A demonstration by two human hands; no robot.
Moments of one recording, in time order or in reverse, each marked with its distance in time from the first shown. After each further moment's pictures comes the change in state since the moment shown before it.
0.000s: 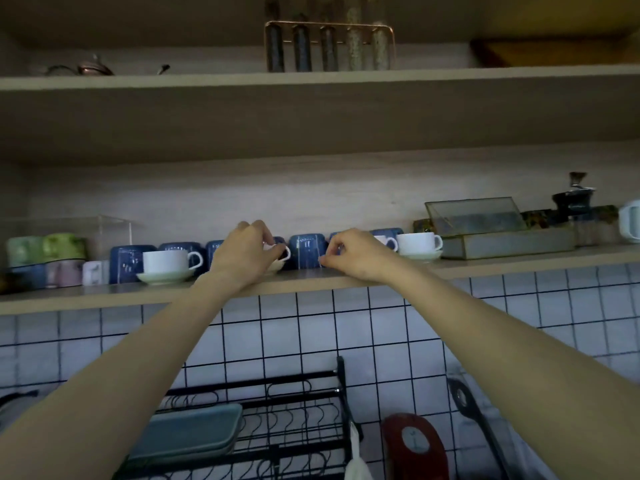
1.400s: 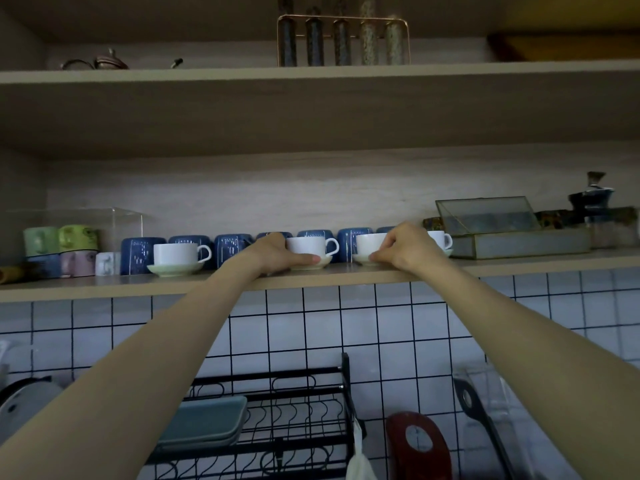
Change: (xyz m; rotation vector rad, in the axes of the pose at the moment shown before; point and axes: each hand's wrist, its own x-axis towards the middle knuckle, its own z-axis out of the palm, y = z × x) left_hand 0.014 0.011 0.013 -0.216 -0.459 -0.141; right_hand -0.010 0.034 -0.028 -0.090 0.149 0.327
